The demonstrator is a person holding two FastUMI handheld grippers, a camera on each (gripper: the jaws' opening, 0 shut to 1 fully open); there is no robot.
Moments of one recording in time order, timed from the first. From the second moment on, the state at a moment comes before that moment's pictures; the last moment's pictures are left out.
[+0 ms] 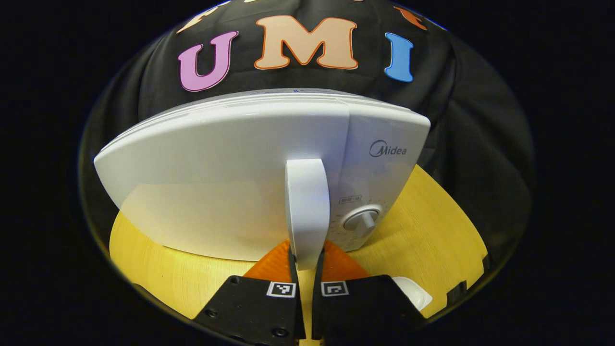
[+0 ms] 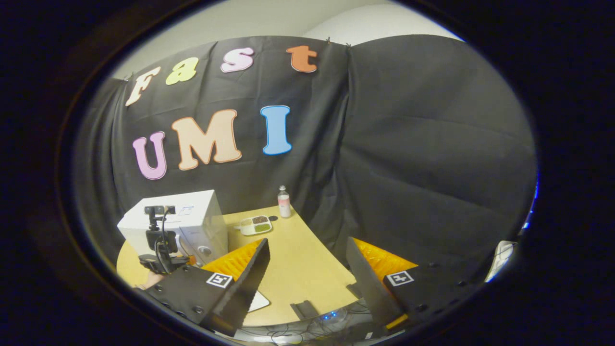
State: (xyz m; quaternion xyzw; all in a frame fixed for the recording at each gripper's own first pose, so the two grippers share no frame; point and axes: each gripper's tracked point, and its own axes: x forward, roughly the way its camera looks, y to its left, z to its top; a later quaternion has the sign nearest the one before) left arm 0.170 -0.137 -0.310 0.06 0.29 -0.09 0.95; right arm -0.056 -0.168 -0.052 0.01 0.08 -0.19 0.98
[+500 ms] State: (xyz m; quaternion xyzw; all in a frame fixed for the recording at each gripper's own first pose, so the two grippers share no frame) left arm 0.118 -0.121 -0.310 0.05 0.29 -0.07 0.95; right arm -0.039 -0.166 -0.057 0.01 0.09 -0.17 0.98
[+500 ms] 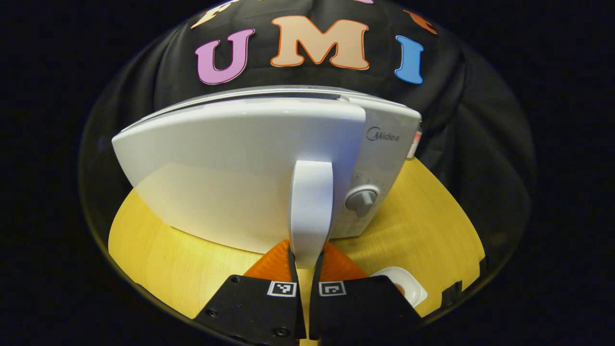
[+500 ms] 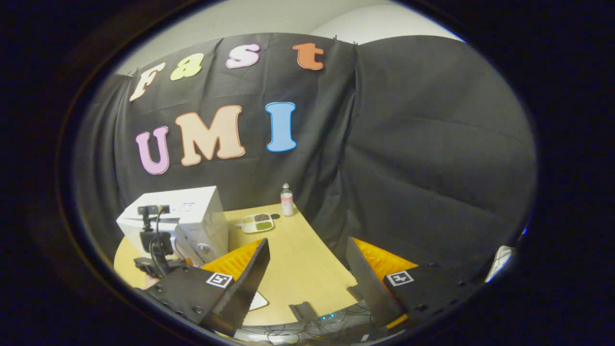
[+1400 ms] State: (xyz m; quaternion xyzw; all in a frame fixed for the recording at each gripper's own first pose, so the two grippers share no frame) left arm -0.003 -0.036 -0.309 0.04 0.32 -0.02 0.95; right arm -0.016 -0.105 -0.074 0.02 0.10 -0.06 0.99
